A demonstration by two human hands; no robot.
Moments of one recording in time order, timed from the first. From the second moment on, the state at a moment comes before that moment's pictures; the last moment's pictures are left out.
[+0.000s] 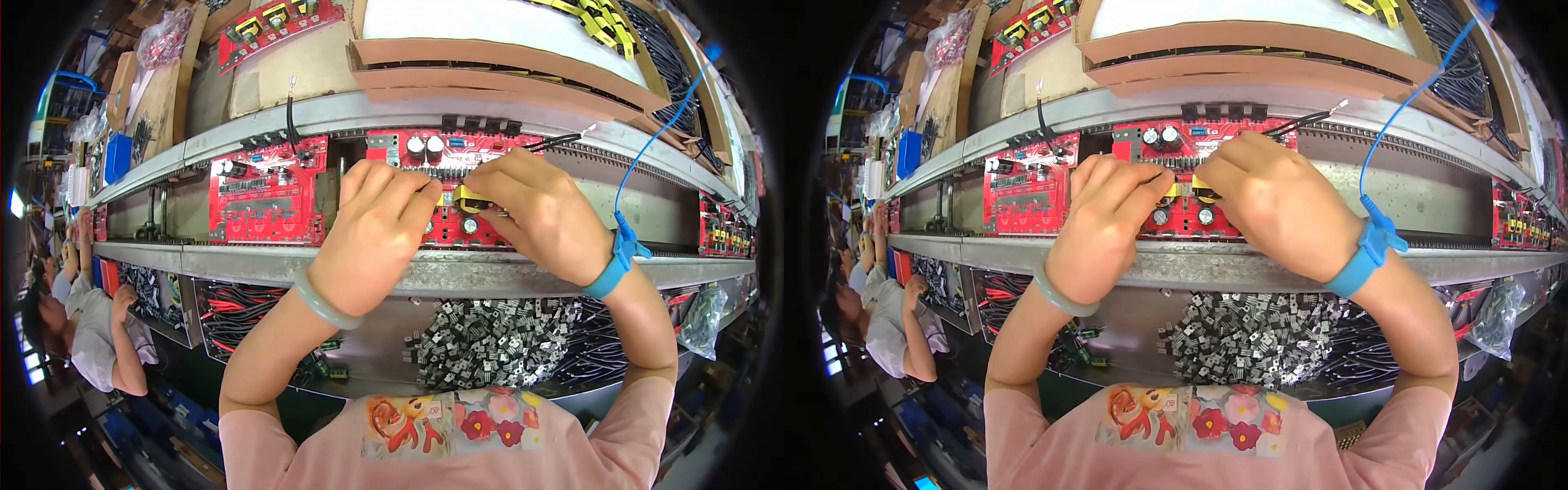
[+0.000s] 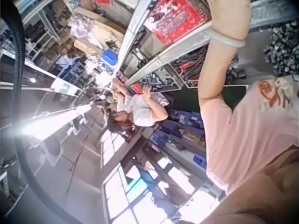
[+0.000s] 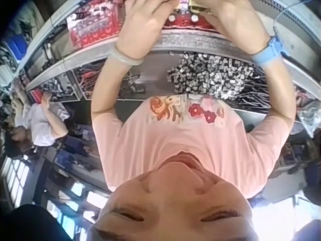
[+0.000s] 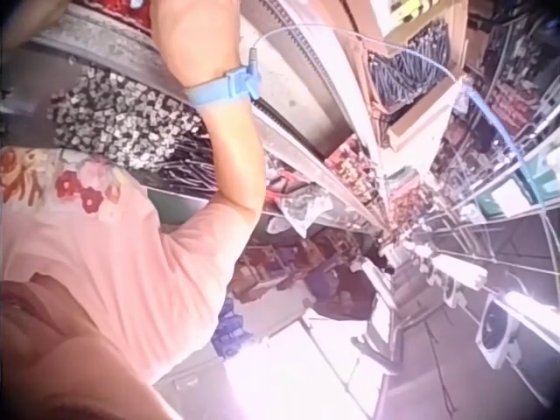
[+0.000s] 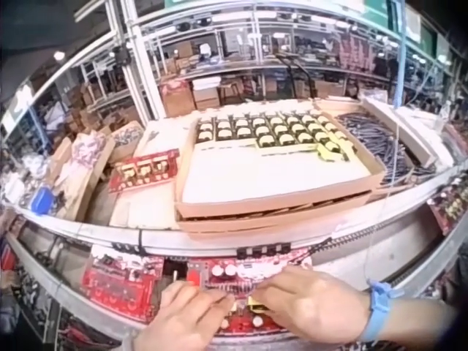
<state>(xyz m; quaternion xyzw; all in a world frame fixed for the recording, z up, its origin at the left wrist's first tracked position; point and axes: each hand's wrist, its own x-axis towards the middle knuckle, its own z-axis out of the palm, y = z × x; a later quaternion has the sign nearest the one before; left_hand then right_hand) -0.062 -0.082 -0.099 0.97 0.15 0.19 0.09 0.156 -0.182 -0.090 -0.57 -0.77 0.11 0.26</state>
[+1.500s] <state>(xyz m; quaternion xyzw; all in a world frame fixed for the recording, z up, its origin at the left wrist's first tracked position) -0.063 -0.093 -0.109 0.96 0.18 0.22 -0.01 0.131 -0.183 -0.081 -0.64 -0.72 0.12 0.25</state>
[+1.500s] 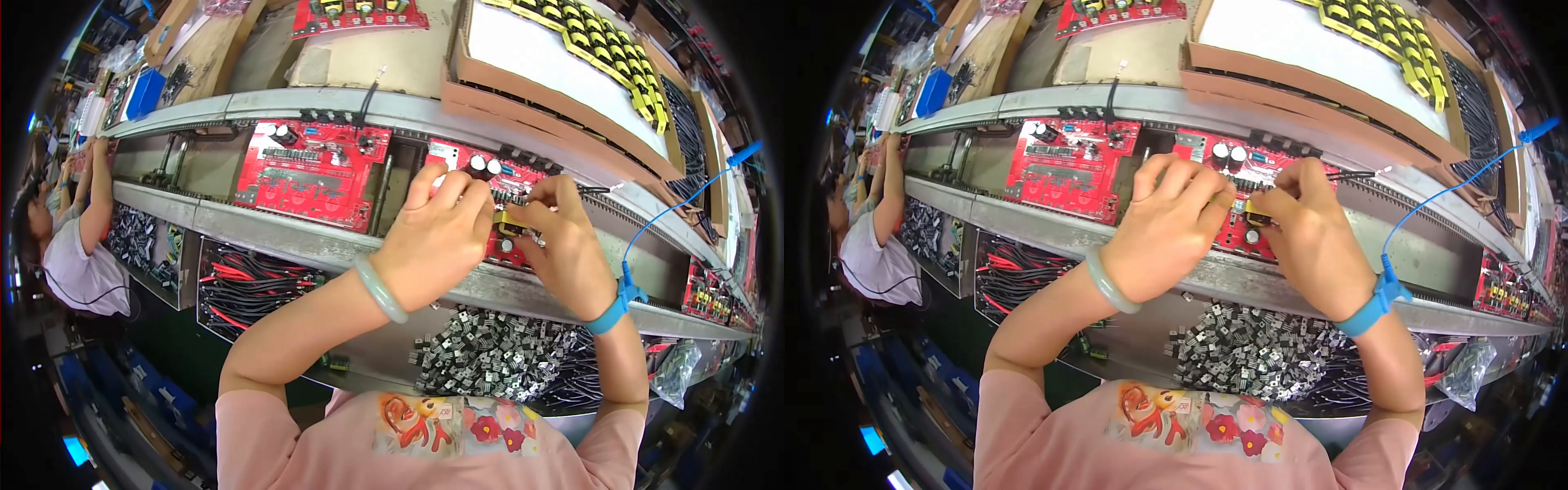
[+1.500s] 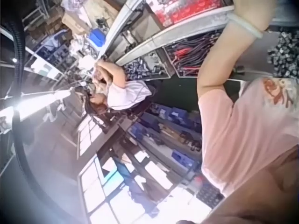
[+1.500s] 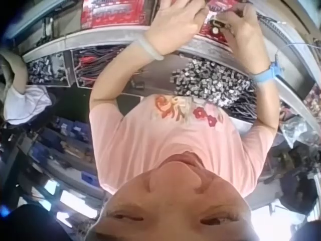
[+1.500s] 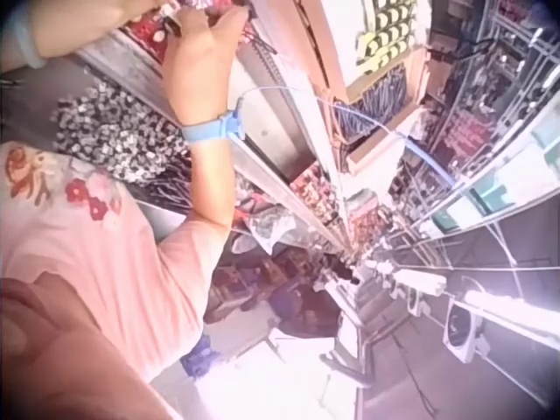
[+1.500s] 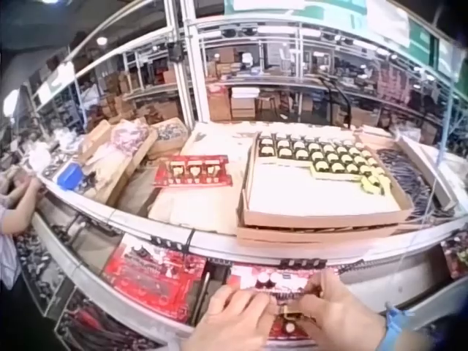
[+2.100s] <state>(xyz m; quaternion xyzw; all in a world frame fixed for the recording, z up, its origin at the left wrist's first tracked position) -0.045 -0.103 -0.105 0.98 0.11 0.18 0.04 0.182 -0.219 -0.070 -0.67 -0.66 0.16 0.29</state>
